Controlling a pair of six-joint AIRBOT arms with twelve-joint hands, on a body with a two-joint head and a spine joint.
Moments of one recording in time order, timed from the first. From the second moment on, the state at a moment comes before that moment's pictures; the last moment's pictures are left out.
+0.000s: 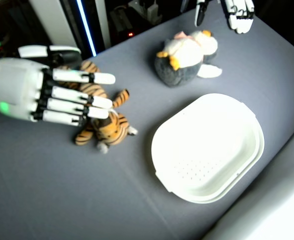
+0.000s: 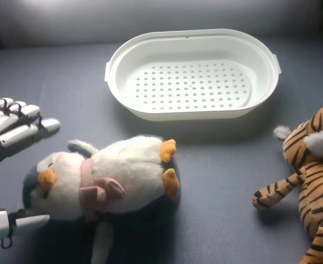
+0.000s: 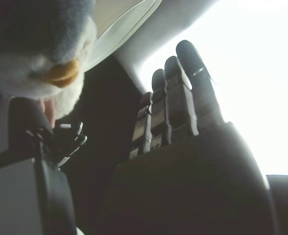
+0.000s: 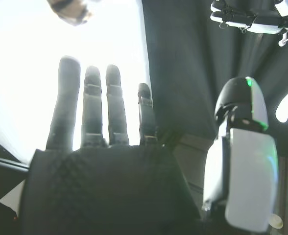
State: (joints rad) left arm 1.21 -0.76 0.82 -0.30 -1.30 1.02; right arm -1.26 -0.86 1.10 0.09 1.41 -0.35
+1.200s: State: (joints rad) left arm 0.73 -0.84 1.00 -0.17 -1.18 1.10; right arm -1.26 -0.87 1.12 0.09 1.39 -0.34
